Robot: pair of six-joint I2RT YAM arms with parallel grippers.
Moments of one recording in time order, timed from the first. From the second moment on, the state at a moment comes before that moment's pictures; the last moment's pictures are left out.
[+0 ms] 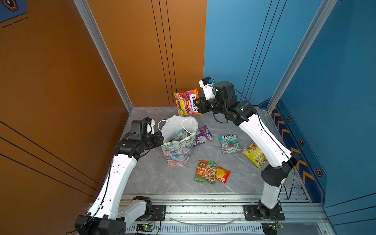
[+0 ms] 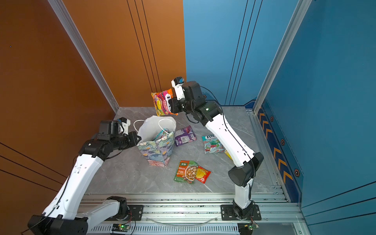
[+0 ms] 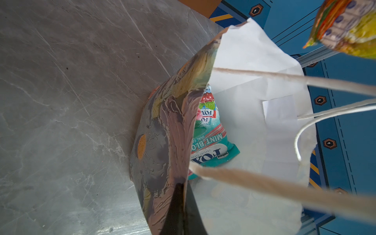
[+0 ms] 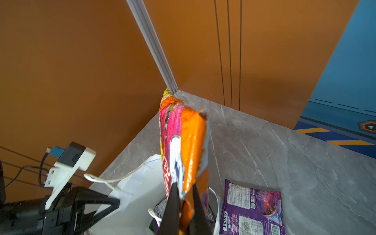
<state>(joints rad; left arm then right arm) -0.11 1.09 1.16 -0.84 0.28 -0.44 0.68 1.87 2.25 -0.75 -0.16 0.24</state>
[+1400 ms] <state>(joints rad) -0.11 1.12 1.17 -0.84 0.30 -0.44 0.78 1.97 2.37 -1.16 -0.24 -0.17</state>
